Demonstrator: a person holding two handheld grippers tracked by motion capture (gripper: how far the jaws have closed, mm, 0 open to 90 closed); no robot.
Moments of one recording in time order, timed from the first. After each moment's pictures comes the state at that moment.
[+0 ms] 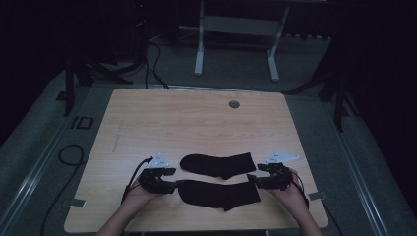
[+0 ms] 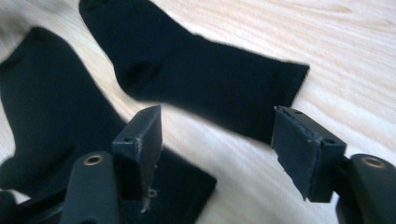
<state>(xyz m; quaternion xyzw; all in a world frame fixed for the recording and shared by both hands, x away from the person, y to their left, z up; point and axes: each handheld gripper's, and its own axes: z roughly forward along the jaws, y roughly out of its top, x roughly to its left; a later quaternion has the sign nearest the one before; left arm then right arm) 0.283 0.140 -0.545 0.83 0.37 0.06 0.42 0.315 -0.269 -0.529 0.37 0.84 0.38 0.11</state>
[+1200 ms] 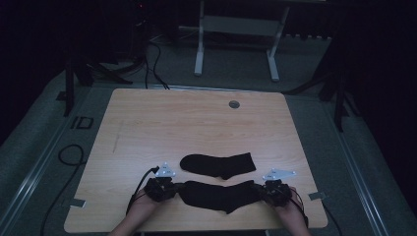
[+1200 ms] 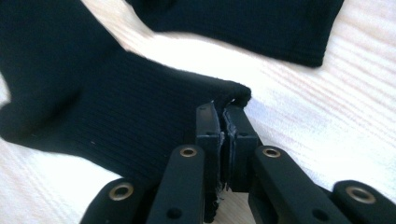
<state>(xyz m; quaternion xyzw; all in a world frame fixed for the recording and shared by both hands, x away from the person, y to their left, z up) 0.269 0.122 -0.560 0.84 0.38 0.04 0.39 0.273 -0.264 -0.548 0.39 0.85 0.33 0.11</state>
